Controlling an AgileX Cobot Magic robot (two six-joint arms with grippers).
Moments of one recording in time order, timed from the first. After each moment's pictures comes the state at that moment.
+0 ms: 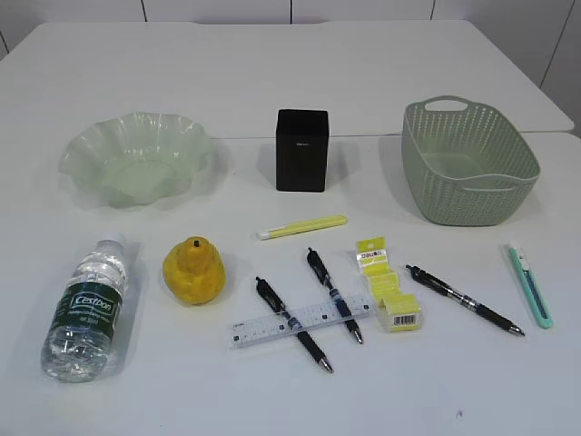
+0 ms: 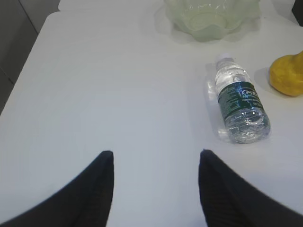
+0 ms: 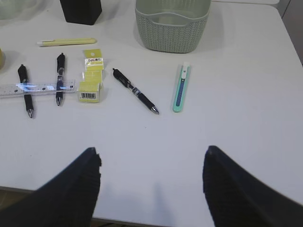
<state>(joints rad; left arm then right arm) -0.02 0.01 -0.52 0.10 1.11 -0.06 0.05 -0.02 -0.50 0.04 1.14 -0.08</state>
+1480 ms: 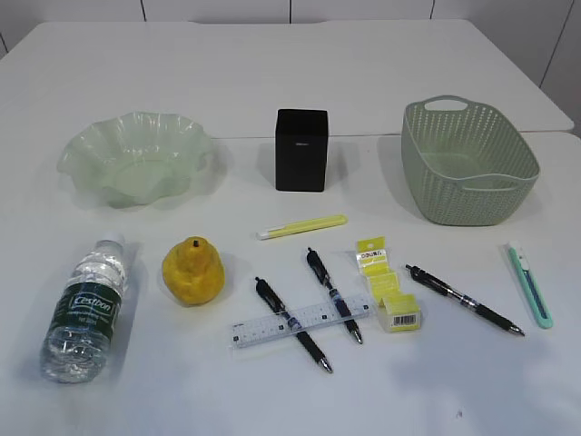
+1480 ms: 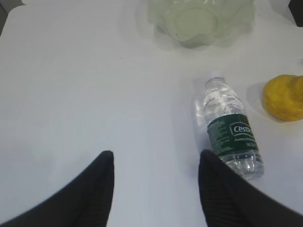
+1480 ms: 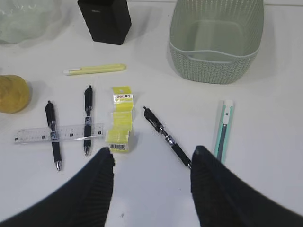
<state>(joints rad) -0.02 0.56 -0.61 0.05 0.79 -0.05 0.05 0.72 -0.70 0.24 0.75 -0.21</state>
